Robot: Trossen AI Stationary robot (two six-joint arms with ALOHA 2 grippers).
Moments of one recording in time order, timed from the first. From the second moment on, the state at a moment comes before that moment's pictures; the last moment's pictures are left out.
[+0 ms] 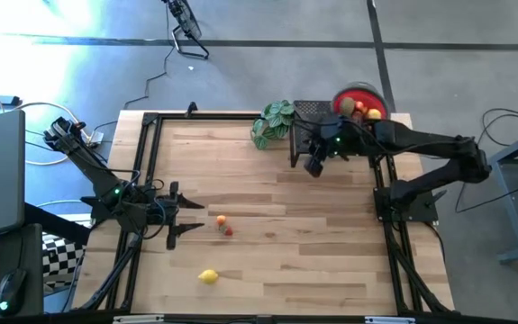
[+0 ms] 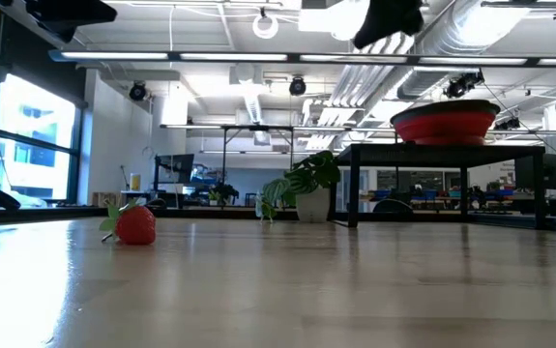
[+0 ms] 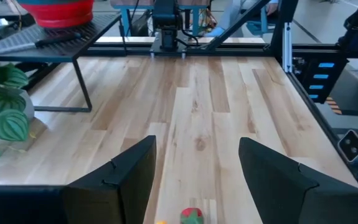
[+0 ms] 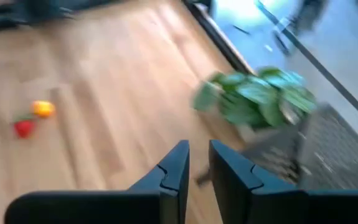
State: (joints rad) left arm -0.76 0.79 0.55 -0.11 -0.79 -0.30; right arm -0.15 1.29 1.36 -0.81 0.26 0.19
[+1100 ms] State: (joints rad) left arm -0.76 0.79 0.55 -0.18 -0.75 -0.43; right arm 0.11 1.33 0.71 0.30 0.02 0.21
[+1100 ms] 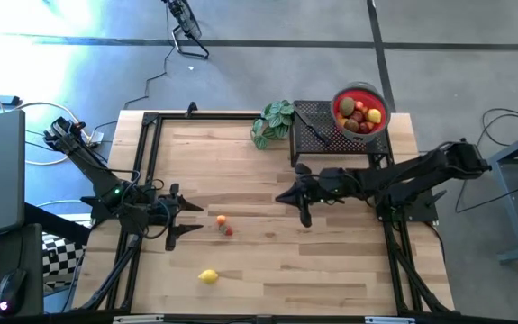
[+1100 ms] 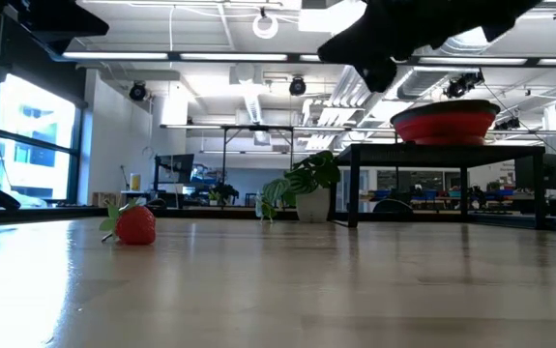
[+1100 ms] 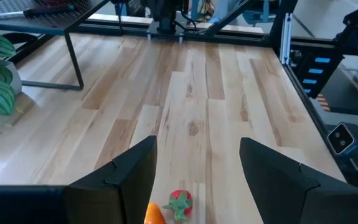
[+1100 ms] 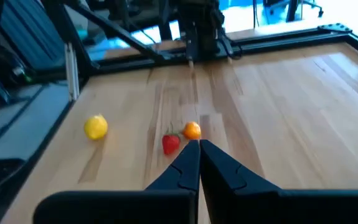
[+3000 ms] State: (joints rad) left arm -0.29 1.16 0.76 -0.50 -0.42 -1.11; right arm 0.12 1.33 0.66 0.37 0.03 0.13
